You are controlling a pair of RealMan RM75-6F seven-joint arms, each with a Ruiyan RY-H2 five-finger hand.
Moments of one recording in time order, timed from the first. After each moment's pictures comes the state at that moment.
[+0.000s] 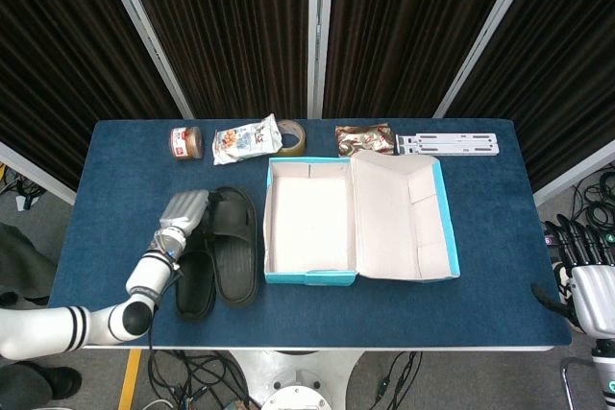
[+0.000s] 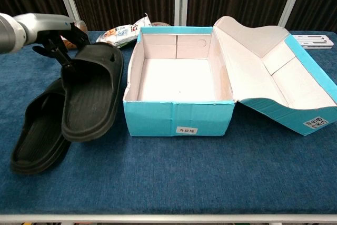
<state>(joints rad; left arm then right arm) -0.91 -1.37 -0.15 -1.66 0.50 0.94 0.32 0.06 -1.01 0.06 -1.62 -1.56 1.53 0.06</state>
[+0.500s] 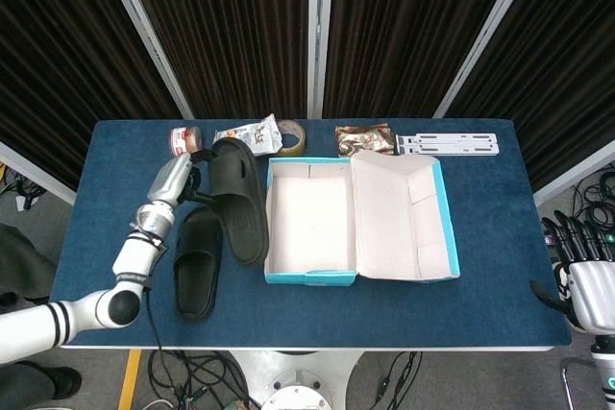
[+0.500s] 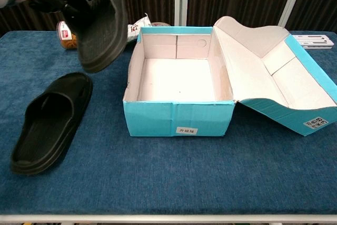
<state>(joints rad) -0.82 -1.39 -0.34 -1.57 0.73 0.91 -0.12 0.08 -0.99 0.06 -1.65 -1.56 1.51 0.04</state>
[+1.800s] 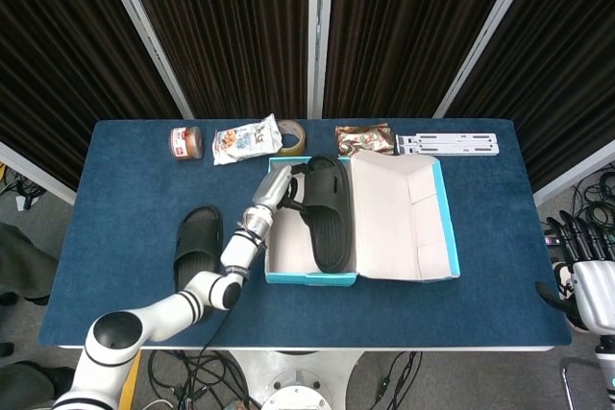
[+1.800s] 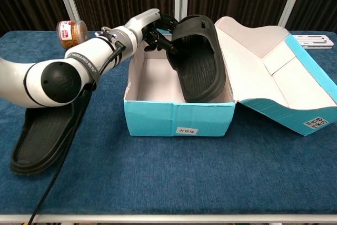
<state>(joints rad) -1.10 -2.07 -0.45 -0.72 1.06 0.71 -0.47 0.08 -0.94 0.06 -1.71 -1.53 1.49 -0.01</state>
